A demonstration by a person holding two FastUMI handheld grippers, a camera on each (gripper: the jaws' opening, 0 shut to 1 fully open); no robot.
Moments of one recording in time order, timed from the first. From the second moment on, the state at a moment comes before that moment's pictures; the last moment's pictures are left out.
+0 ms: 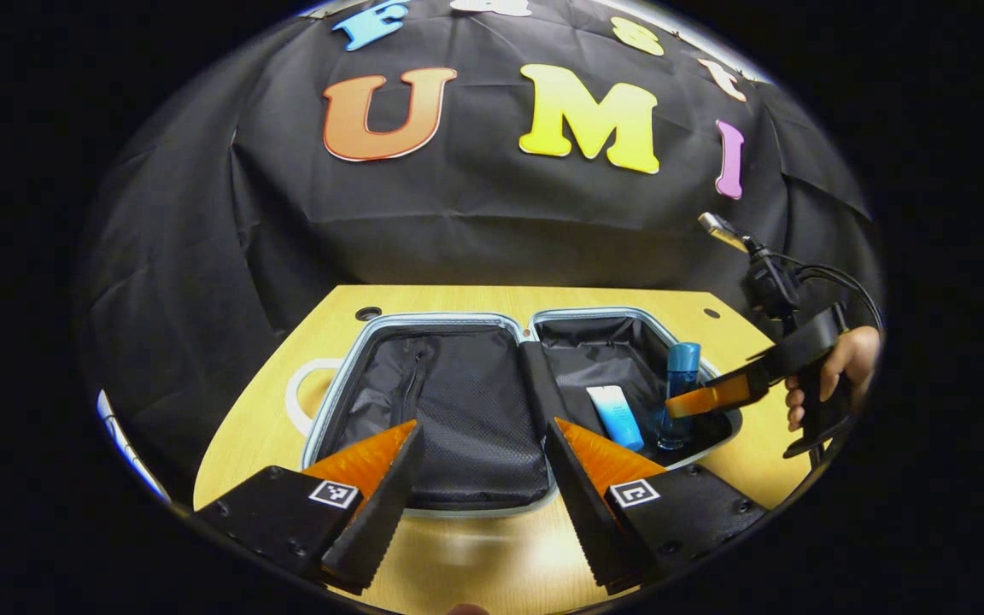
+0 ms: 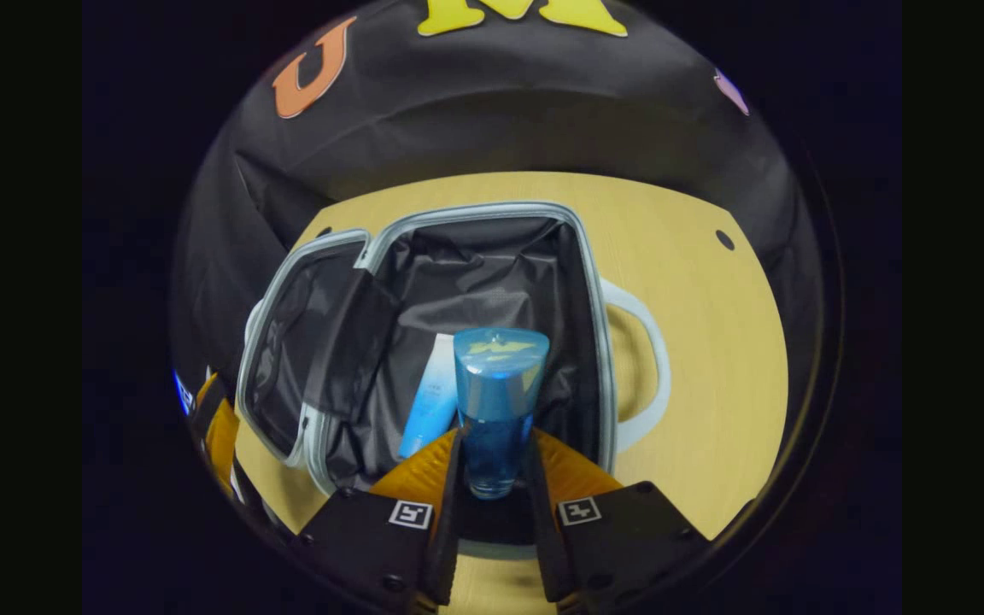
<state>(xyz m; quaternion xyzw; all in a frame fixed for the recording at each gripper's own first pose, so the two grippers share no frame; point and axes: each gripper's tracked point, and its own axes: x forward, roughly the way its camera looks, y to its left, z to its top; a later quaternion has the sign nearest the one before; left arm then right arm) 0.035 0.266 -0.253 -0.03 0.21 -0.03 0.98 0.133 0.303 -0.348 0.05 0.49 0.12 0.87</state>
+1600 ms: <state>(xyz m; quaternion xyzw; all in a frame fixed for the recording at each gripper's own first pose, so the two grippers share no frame) 0.105 0.453 -0.340 -0.49 0.12 0.08 0.86 0.051 0.163 -0.052 -0.01 0.18 -0.01 0.98</state>
